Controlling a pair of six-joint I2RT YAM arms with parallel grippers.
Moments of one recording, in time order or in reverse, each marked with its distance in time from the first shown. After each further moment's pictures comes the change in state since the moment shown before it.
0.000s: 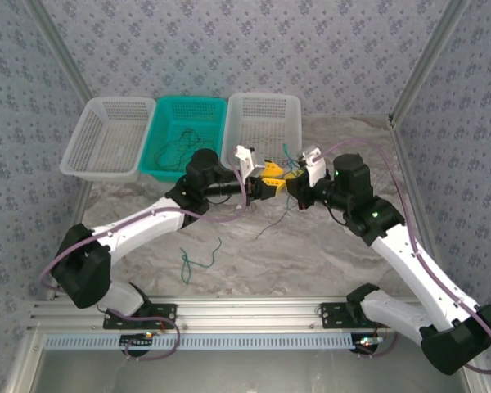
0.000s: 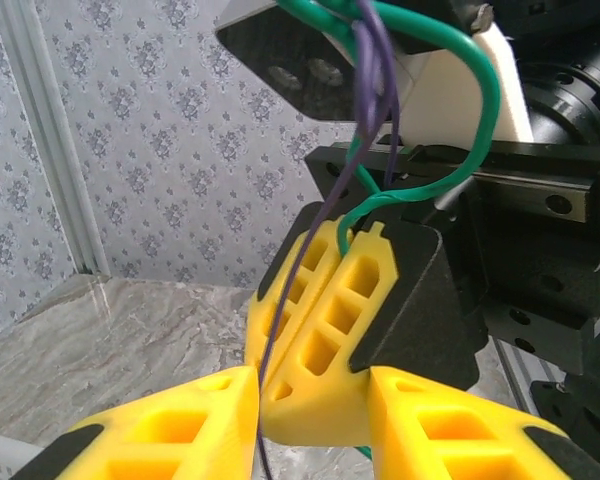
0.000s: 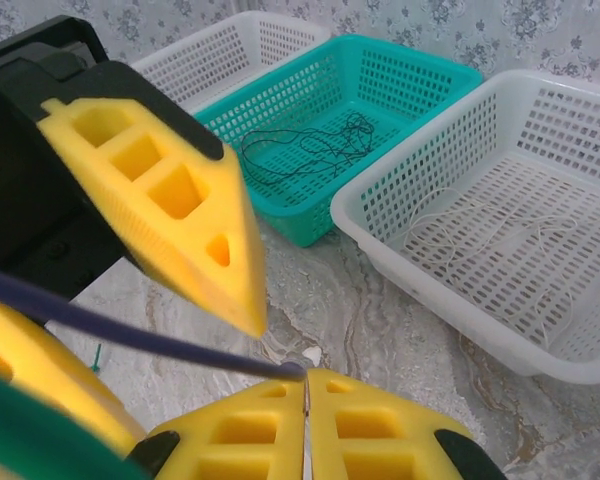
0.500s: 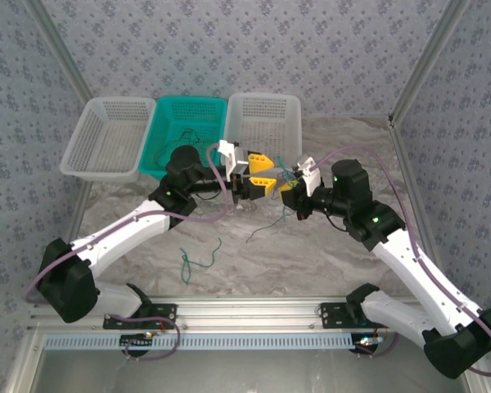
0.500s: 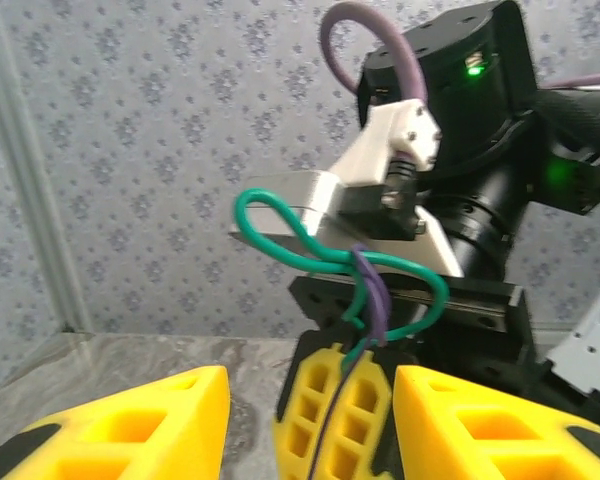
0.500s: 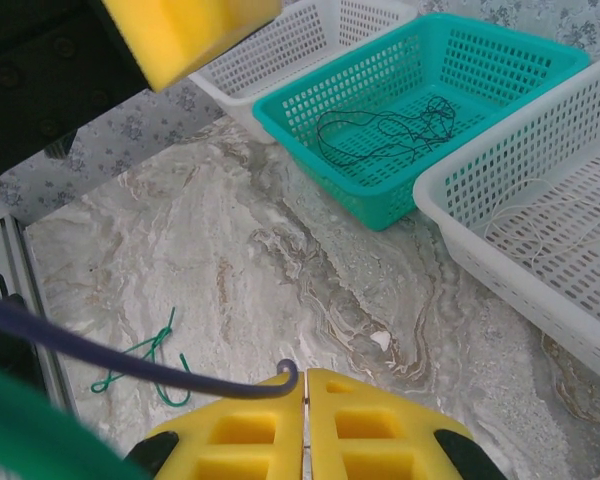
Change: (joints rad) left arm 0.035 -0.109 0.004 0.002 0.131 -0.059; right arm 0.021 -0.027 -0.027 -0.029 -0.121 -0.011
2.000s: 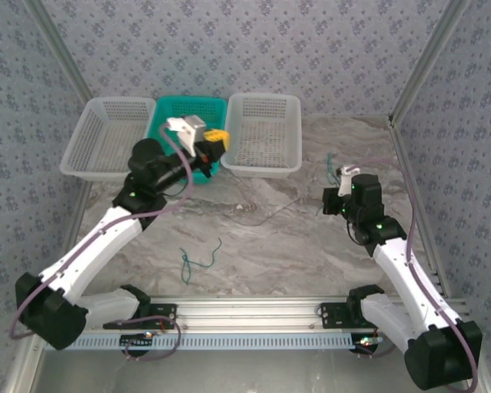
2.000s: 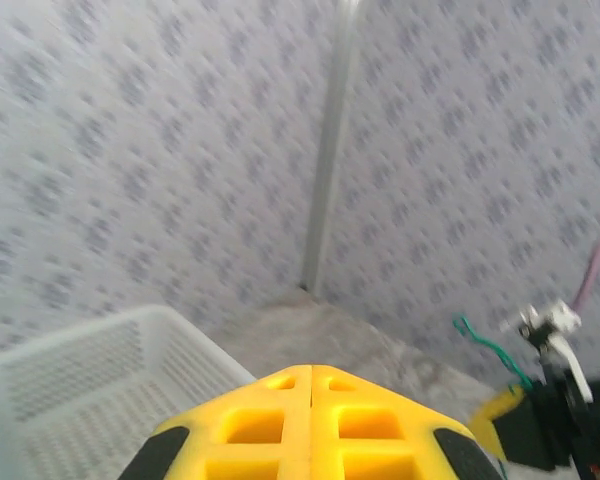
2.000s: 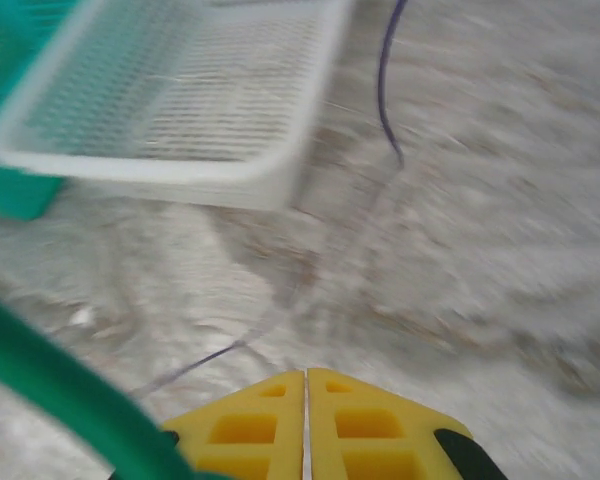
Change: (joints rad) left arm 0.196 -0.214 0.002 -0.220 -0.450 -0.124; right arm -0.353 -0.045 -0.286 0.058 0.375 0.248
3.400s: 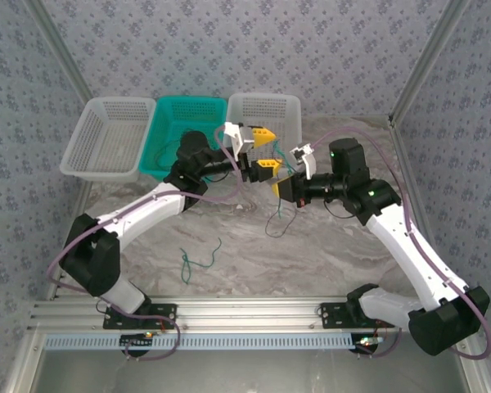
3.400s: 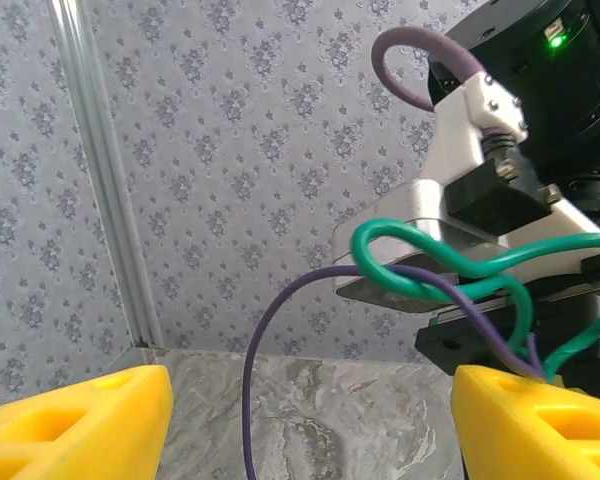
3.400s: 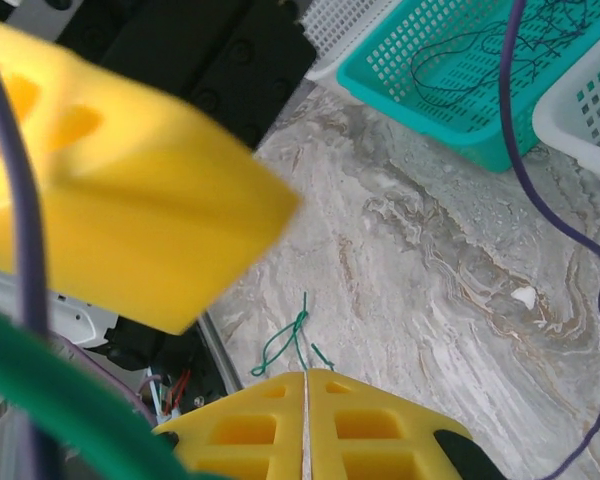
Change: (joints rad) left arm -0.134 0.426 0.129 0.367 0.399 0.127; right arm 0.254 0.222 0.465 -0.208 -0.694 -0.035
